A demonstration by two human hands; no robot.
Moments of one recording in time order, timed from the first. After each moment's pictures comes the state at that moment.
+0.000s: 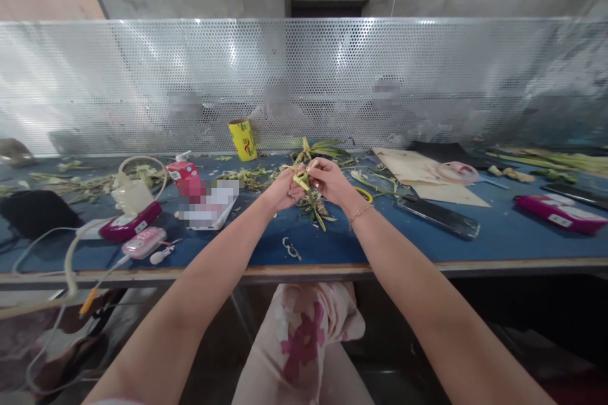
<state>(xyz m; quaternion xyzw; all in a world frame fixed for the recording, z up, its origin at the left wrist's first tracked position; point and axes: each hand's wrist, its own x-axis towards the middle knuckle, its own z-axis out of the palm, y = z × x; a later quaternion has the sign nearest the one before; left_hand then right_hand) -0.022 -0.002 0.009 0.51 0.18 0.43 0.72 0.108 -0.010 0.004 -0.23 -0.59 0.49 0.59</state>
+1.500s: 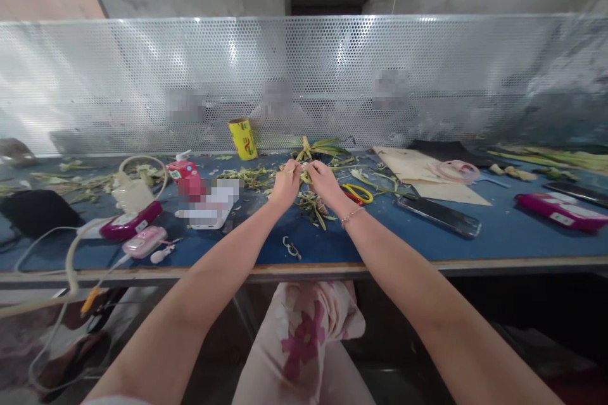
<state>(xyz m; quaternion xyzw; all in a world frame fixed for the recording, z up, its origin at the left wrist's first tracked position) -0.023 0.018 -0.009 0.76 0.38 0.52 0.09 0.096 0.015 -0.016 -0.43 -0.62 0.26 0.60</state>
